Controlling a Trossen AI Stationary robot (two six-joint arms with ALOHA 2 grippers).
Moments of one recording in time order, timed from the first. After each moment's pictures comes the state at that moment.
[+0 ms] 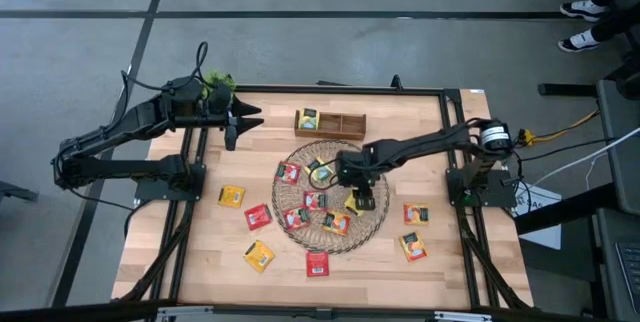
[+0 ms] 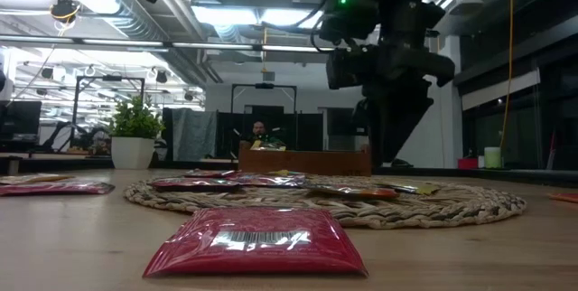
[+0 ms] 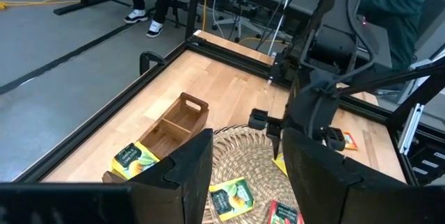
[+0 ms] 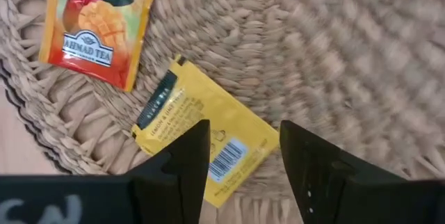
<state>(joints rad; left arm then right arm) 0.41 0.76 0.94 -0.48 0.15 -0.22 0.00 1.81 1.15 -0.66 -0.17 -0.01</state>
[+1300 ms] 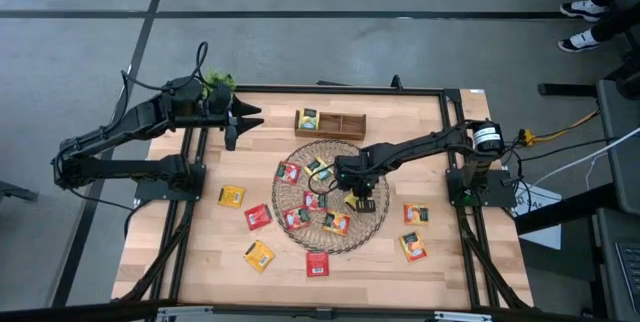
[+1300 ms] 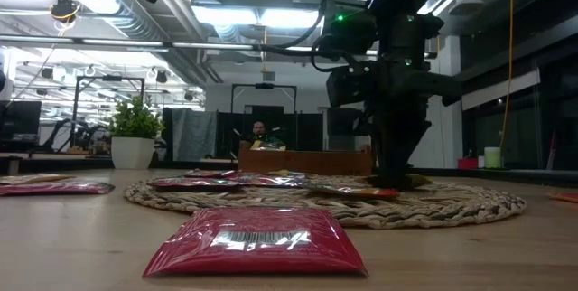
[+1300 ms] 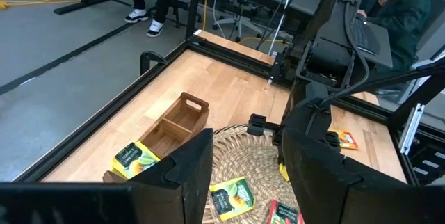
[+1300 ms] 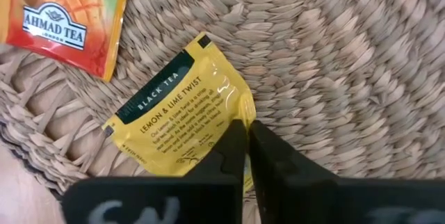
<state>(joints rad) 0.41 0.76 0.94 -0.48 0.15 -0.22 0.00 1.88 1.14 -0.66 -0.14 -0.03</state>
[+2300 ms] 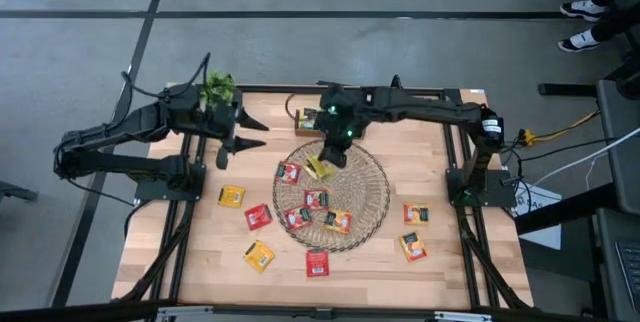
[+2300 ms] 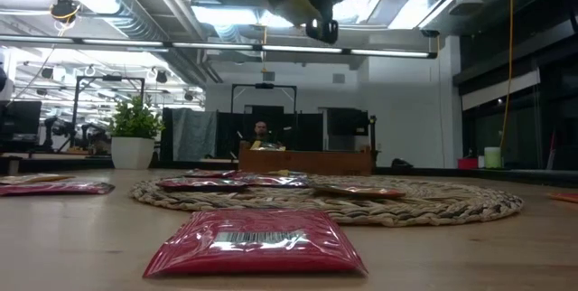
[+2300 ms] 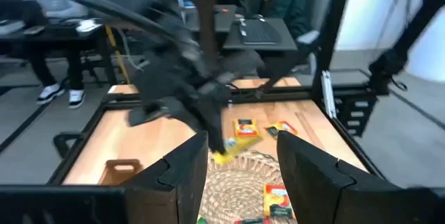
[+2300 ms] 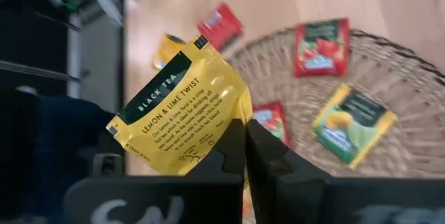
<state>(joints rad) 0.24 0.78 0.94 -0.33 0.31 0.06 -0.20 1.85 1.78 -0.88 -0.50 0.23</state>
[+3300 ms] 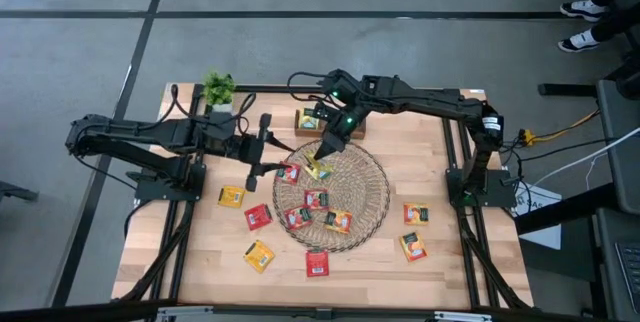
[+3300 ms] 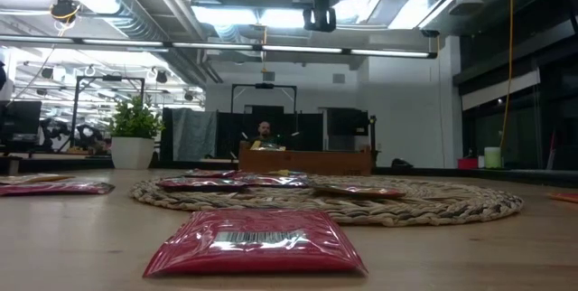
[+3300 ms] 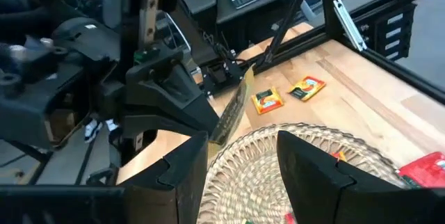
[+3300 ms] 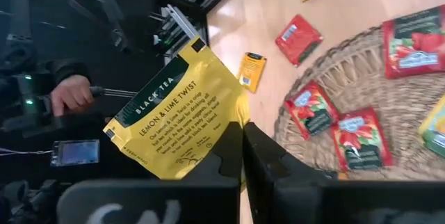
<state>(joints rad) -0.03 1.02 0.94 -0.19 0.02 0.42 -0.25 1.85 1.80 -0.78 -0.81 0.48</state>
